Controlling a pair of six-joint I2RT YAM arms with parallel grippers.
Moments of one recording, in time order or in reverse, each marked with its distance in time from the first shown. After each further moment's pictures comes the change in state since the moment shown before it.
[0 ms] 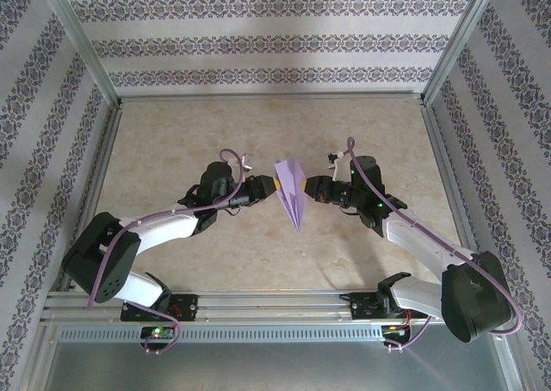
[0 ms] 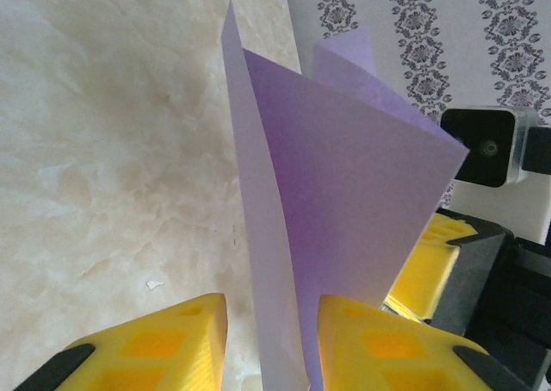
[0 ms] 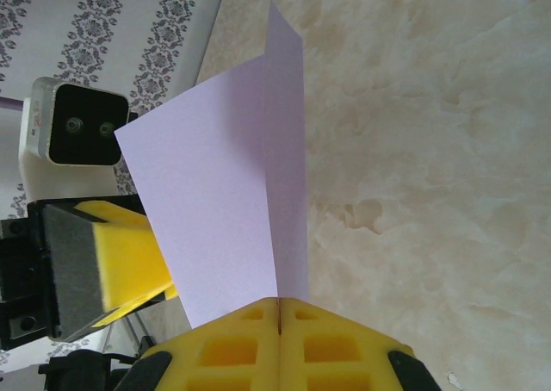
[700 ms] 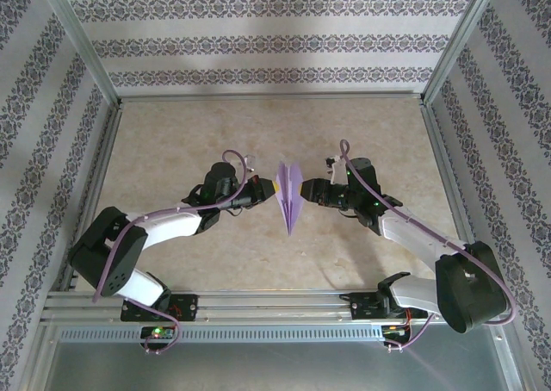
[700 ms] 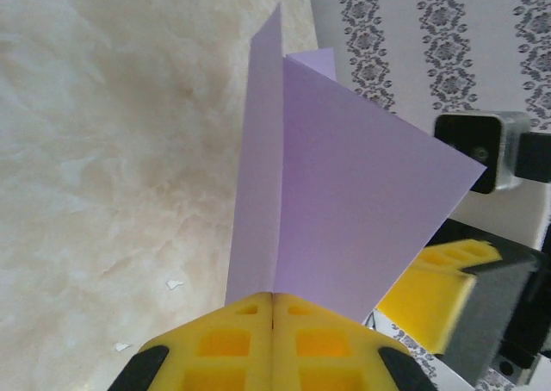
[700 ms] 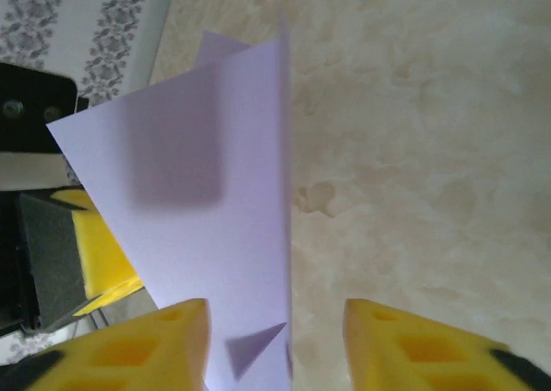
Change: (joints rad) left arm -0.003 0.057 0.006 0.001 -0.017 0.004; right arm -0.005 0.059 -0.013 -0.031 0.040 -0.057
